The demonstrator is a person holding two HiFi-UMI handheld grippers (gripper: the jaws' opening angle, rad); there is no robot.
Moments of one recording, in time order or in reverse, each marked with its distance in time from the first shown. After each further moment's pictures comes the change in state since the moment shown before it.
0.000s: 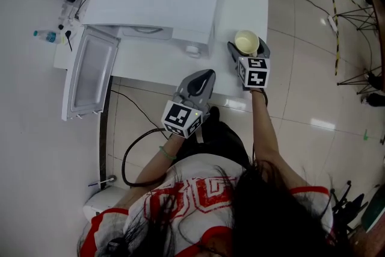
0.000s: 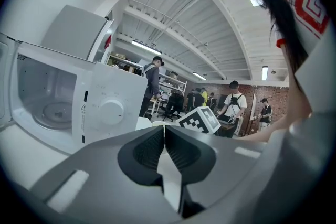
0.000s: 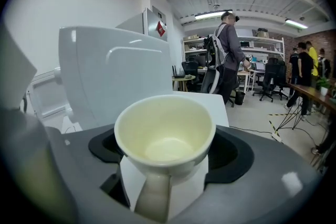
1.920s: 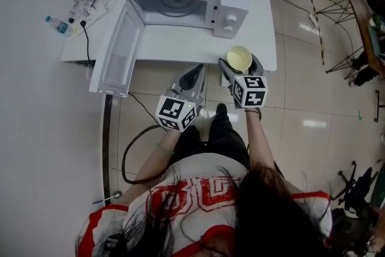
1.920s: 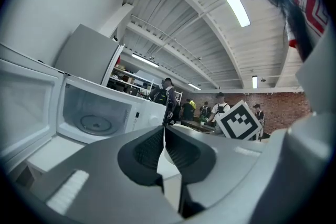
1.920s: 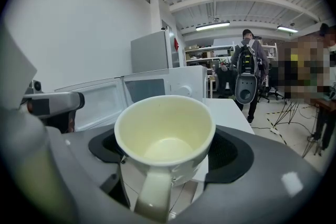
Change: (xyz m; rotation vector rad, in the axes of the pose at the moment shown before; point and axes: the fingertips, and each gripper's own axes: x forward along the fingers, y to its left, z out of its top) left arm -0.177 0.052 0.020 0.009 -0.111 -0.057; right arm -0.131 0.206 -0.007 0.037 -0.085 -0.024
